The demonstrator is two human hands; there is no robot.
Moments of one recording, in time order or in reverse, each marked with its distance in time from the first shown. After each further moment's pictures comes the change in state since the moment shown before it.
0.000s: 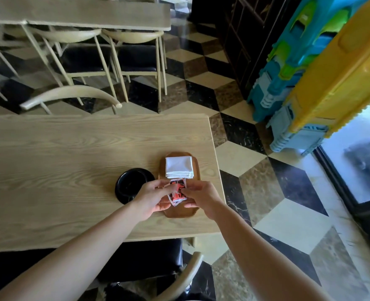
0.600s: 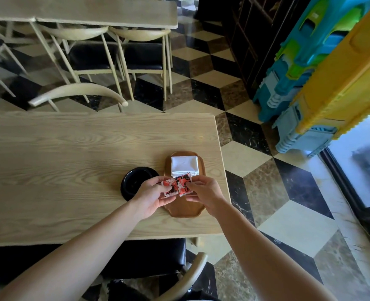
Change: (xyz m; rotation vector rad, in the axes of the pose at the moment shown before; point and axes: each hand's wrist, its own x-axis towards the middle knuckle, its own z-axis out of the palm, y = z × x) left_hand 0.006 0.004 -0.015 -0.217 0.019 -0.011; right_hand 0.014 -0.005 0.009 0.079 0.062 0.022
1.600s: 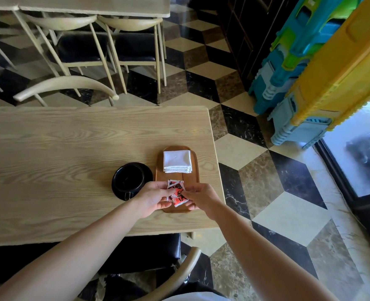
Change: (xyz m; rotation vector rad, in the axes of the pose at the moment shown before) left_hand 0.016 -0.023 0.015 0.275 -0.056 -0.109; right_hand 0.006 0.030 -0.026 -0.275 -0.052 0.074
